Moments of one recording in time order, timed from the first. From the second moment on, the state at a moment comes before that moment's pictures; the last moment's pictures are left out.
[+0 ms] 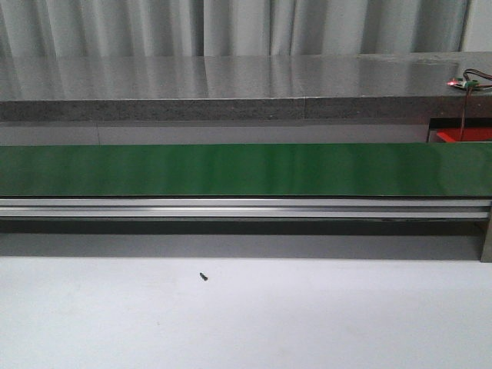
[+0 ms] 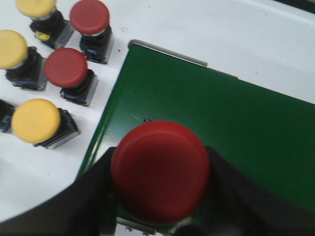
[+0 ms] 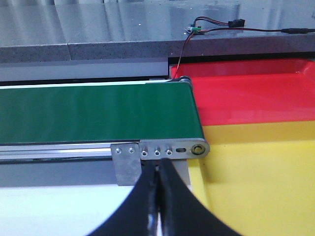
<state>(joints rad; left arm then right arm) 0.18 1.59 -1.20 -0.11 0.66 -0.05 -0.03 -0.01 0.03 -0.03 0.17 0.12</state>
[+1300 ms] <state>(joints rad) 0.22 1.48 -1.24 -0.10 0.72 -0.05 -0.03 -0.01 0.03 -0.03 0.17 0.12</state>
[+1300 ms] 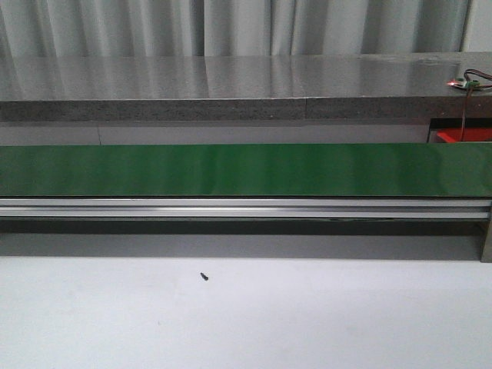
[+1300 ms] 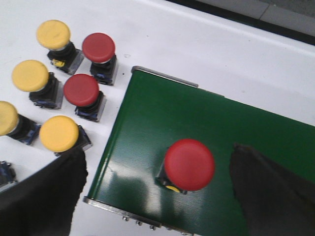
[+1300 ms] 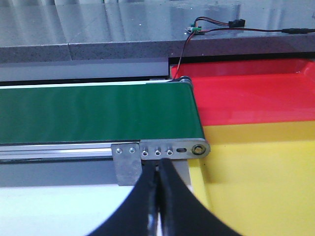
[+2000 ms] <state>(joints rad) 0.54 1.46 -1.24 -0.07 0.79 -0.04 -0.03 -0.01 0.03 -0.03 0.17 0.12</state>
